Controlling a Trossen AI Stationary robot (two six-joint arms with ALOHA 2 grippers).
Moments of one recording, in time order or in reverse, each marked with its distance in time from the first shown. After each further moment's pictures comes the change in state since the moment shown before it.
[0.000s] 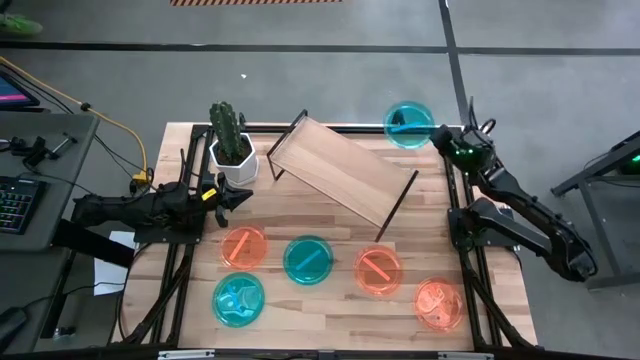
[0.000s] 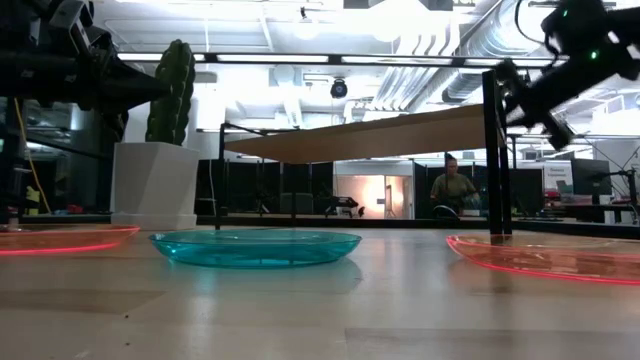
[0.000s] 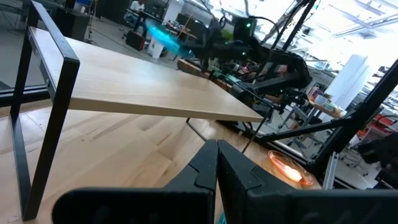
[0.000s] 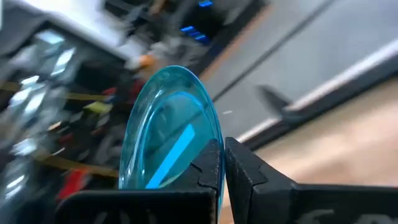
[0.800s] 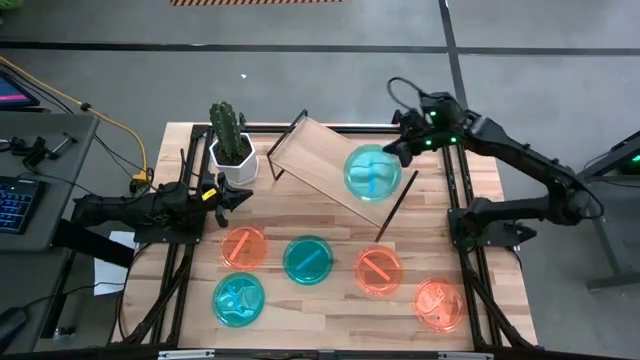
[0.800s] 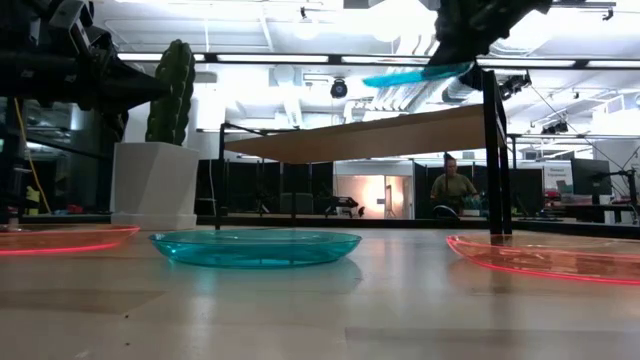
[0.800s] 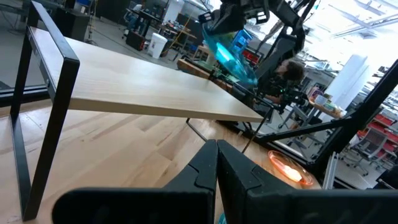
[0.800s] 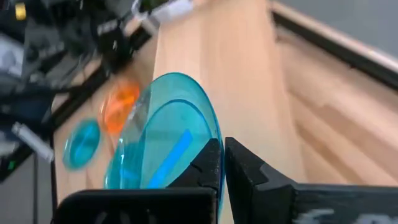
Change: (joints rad) left arm 0.000 0.000 0.000 0.000 0.000 0.000; right arm 0.303 0.559 0.726 -0.620 -0.555 -0.751
